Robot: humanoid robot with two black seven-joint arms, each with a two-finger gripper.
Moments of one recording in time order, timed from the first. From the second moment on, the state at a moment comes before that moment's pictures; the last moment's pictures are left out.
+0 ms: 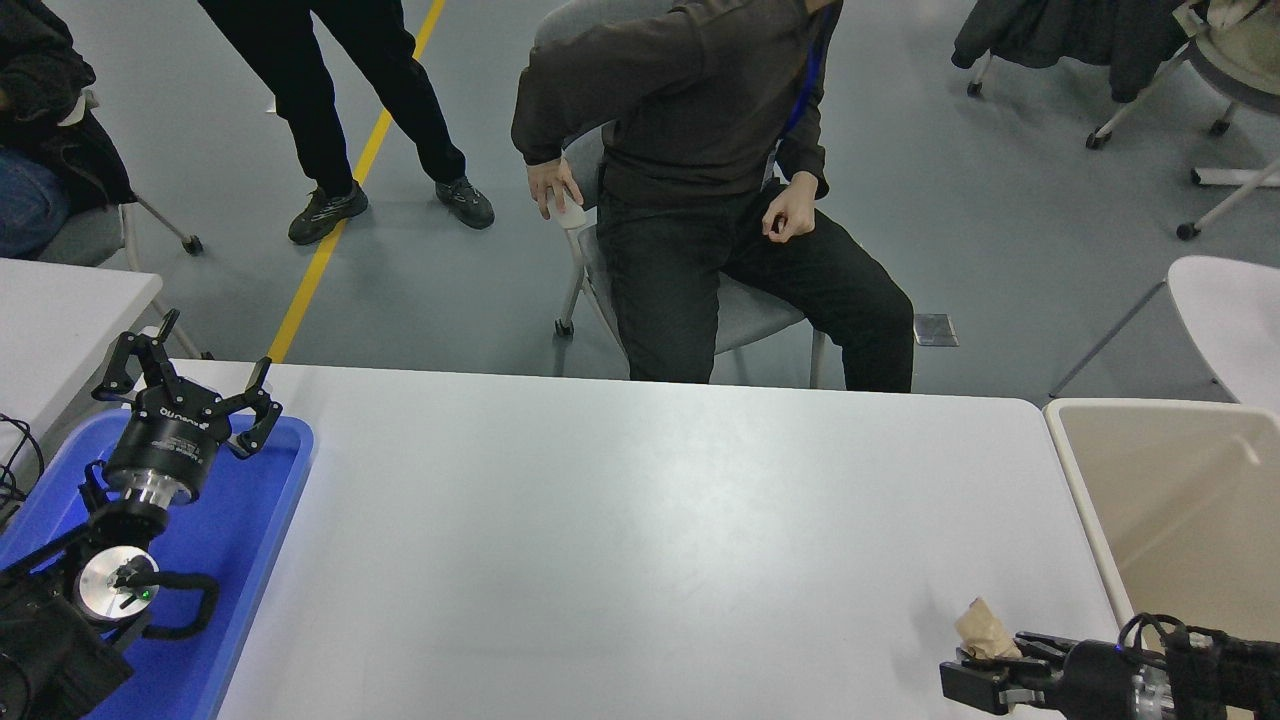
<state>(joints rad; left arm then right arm) -0.56 0.46 -0.60 -0.39 -0.23 -0.70 -0.59 0.55 -1.01 0.06 1.51 -1.58 -0.15 0.26</state>
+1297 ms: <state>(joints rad) -0.56 0.46 -0.60 -0.39 -0.23 -0.70 -0.59 0.89 -1.31 0.14 1.49 -1.17 -0.02 0.33</state>
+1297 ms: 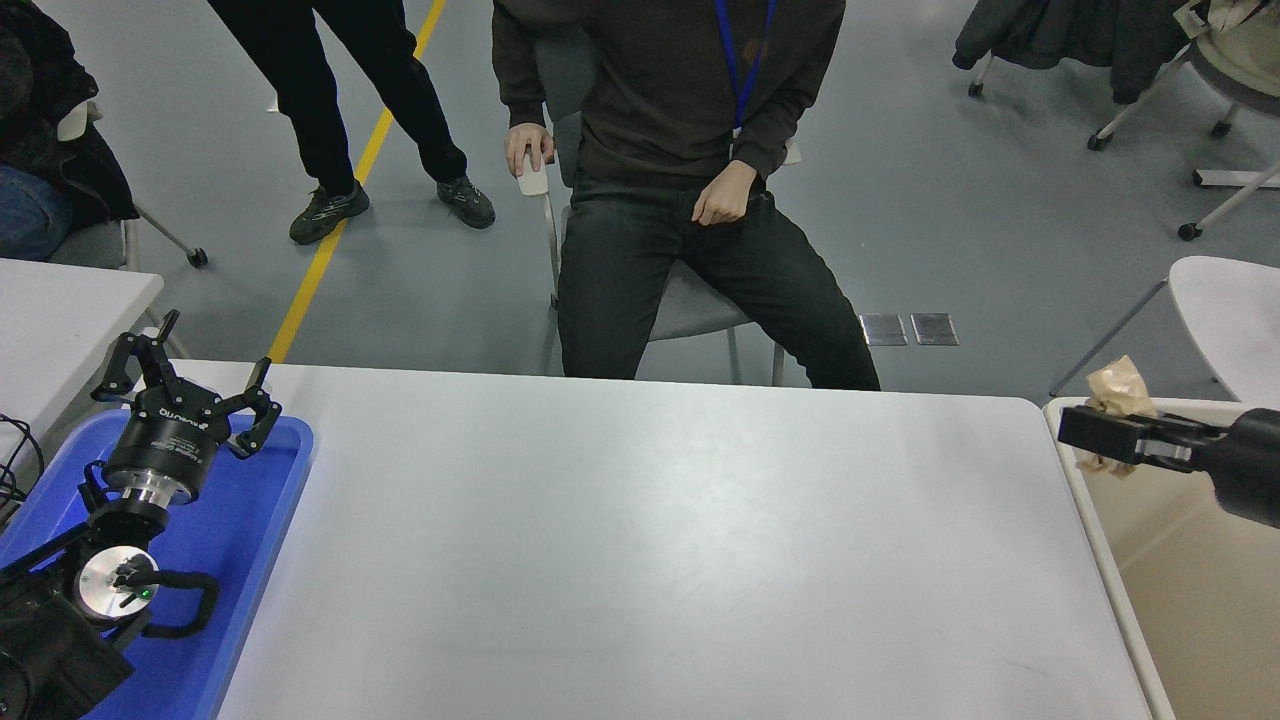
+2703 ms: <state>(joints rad) -0.56 0.46 -0.60 -0.39 -0.23 -0.70 -0.59 0.76 -0.72 0.16 0.11 -0.60 0.11 0.44</state>
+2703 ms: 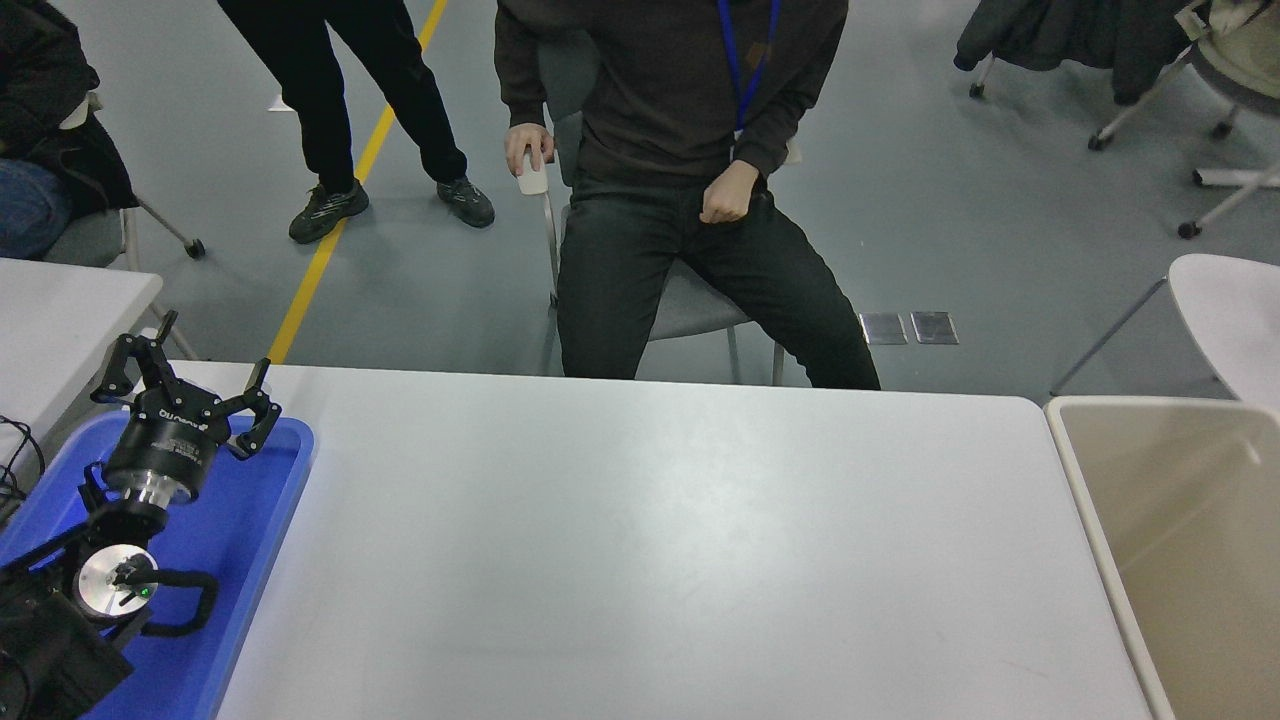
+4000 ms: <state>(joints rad) -0.56 0.46 -0.60 -0.39 -0.23 -0.70 -0.59 0.56 -0.42 0.17 -0.02 -0.39 -0.11 0.26</state>
